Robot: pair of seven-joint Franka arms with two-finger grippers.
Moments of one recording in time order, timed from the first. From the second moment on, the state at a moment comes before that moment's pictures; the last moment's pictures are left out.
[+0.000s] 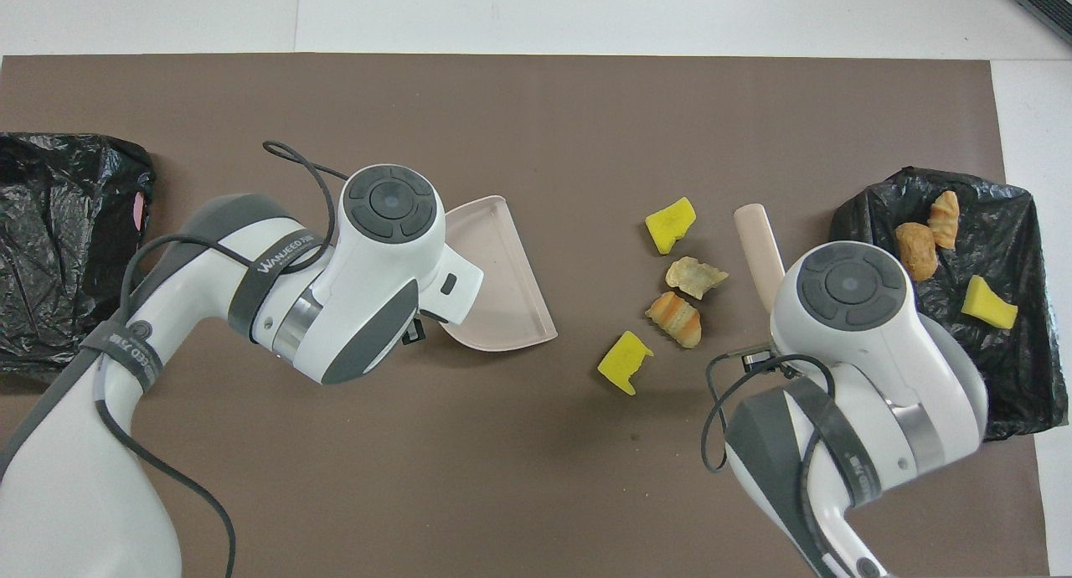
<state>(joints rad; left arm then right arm) -0.16 0.29 -0.43 -1.79 0.26 1.86 0.63 0.23 -0.03 0.05 -2.12 -0.28 1.85 0.23</state>
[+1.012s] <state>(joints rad) -0.17 0.05 -0.63 -2.14 0.16 1.90 0.28 0.23 0.21 0.07 -2.02 -0.16 1.89 0.00</state>
